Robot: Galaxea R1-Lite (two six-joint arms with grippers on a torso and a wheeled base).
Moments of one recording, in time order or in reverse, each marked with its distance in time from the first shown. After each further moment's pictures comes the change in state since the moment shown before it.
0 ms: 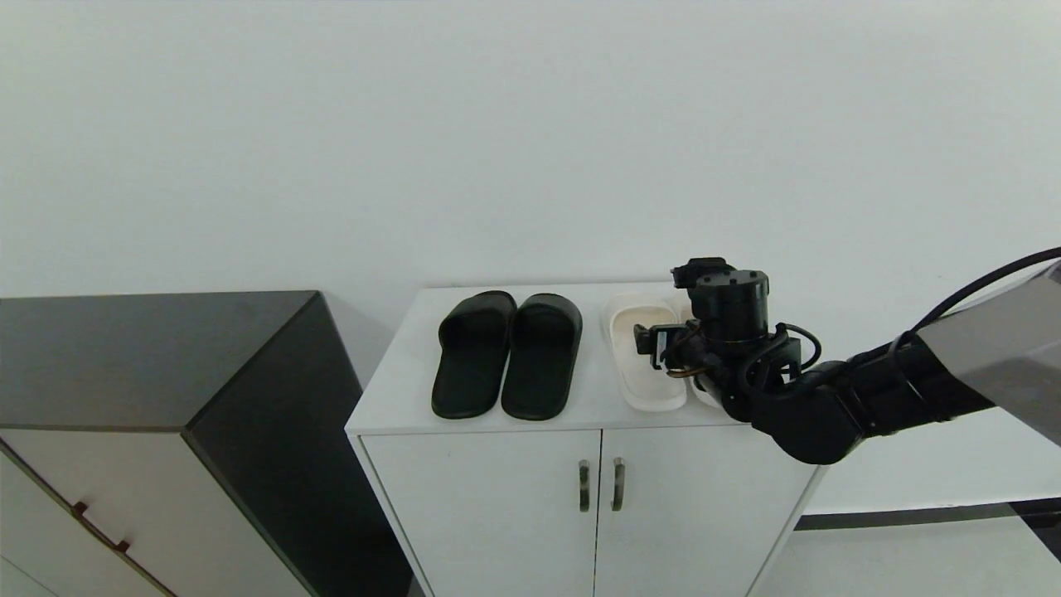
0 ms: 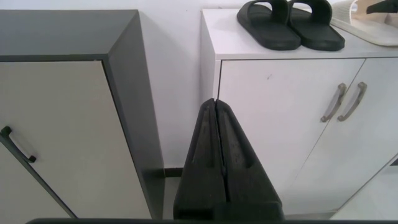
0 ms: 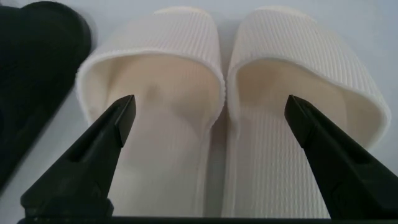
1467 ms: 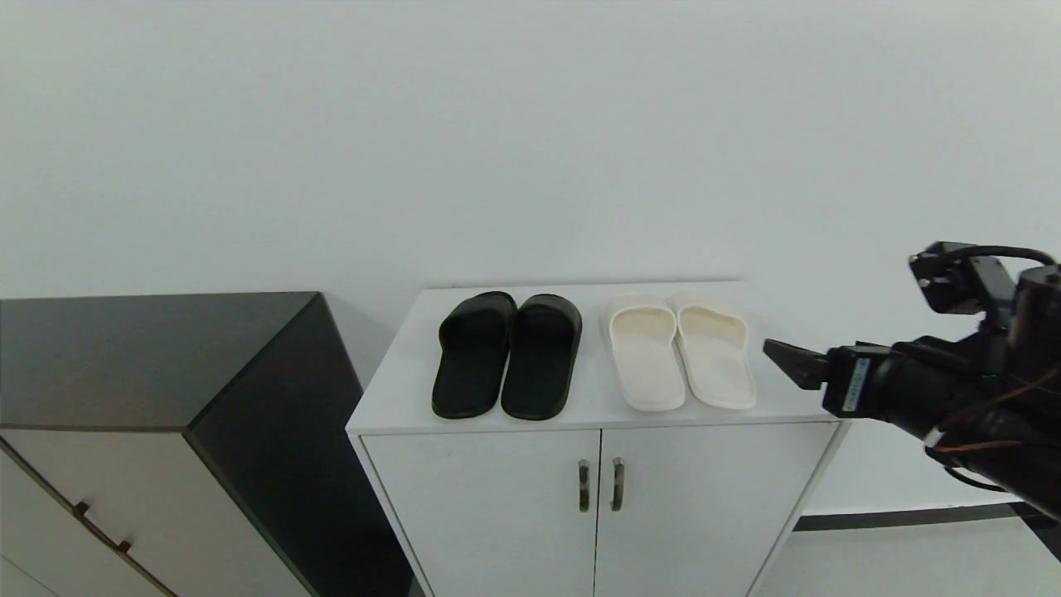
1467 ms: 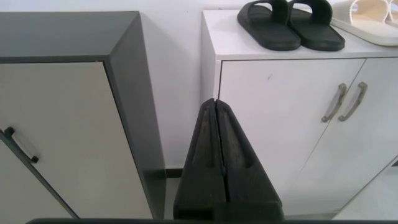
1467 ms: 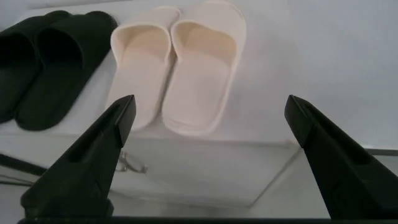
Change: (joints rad) left arm 0.000 0.000 0.000 0.000 0.000 0.004; right arm 0.002 -0.665 0.540 0.101 0.077 0.086
